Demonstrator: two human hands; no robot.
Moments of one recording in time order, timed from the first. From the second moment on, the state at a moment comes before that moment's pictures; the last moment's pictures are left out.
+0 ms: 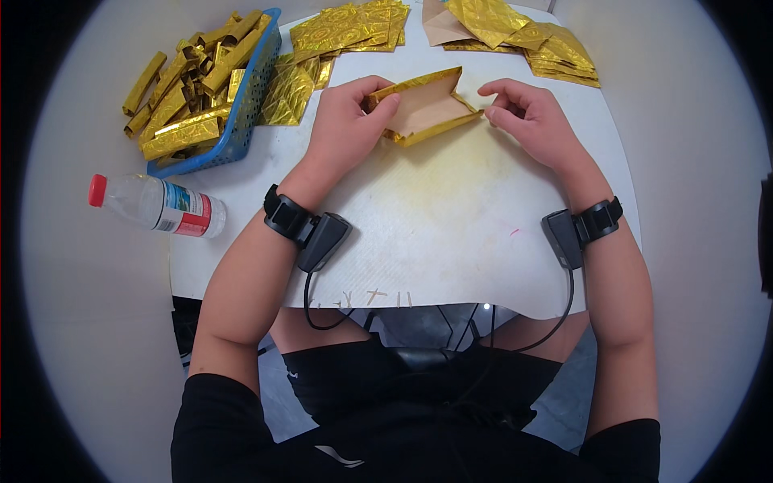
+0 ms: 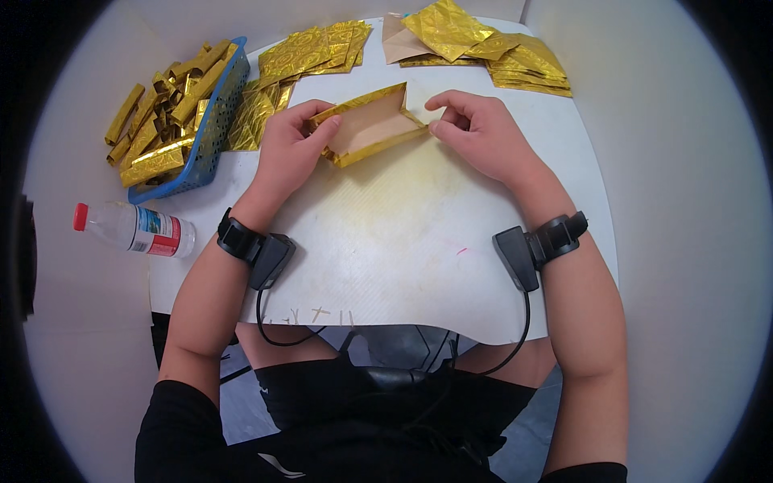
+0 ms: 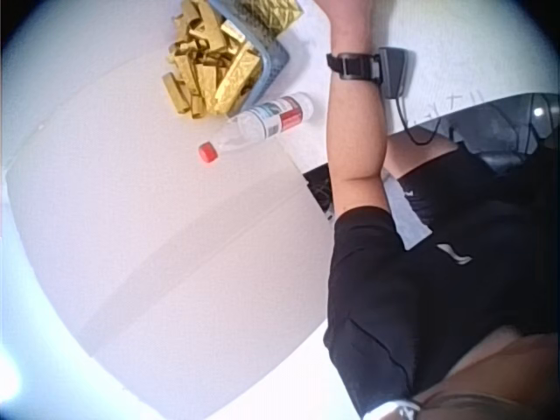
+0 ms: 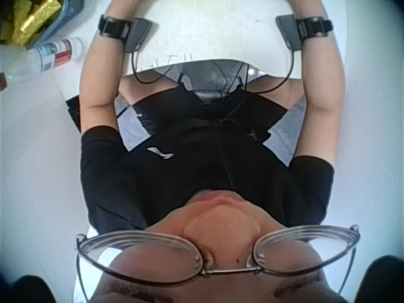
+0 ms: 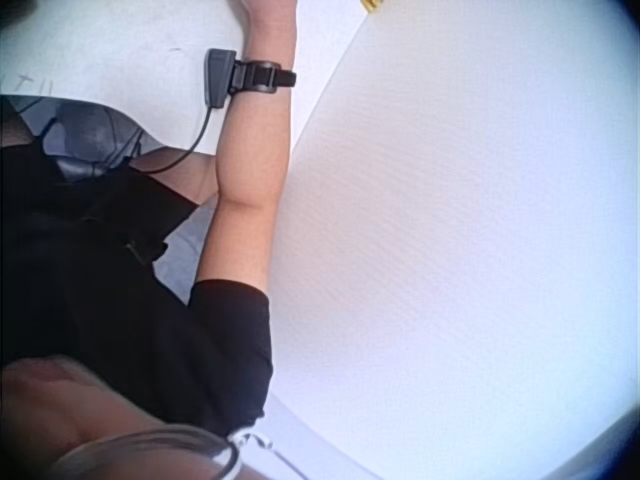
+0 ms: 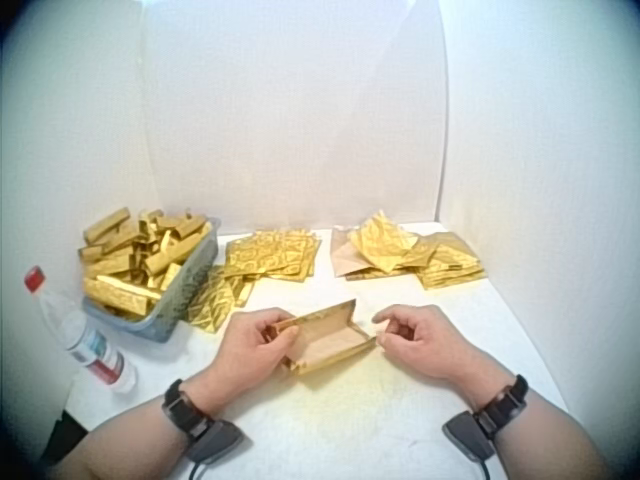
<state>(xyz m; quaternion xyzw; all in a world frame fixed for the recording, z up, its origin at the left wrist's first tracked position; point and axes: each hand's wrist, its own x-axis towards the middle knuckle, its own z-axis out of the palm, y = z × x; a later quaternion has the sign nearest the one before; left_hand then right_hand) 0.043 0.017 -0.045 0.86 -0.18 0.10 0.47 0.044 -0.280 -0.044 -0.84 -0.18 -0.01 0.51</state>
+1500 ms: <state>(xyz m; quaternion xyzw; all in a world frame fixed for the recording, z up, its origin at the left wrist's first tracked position) 0.043 0.018 -0.048 0.76 -0.14 0.03 0.64 0.039 -0.280 -0.041 -0.75 -0.17 0.00 0.63</state>
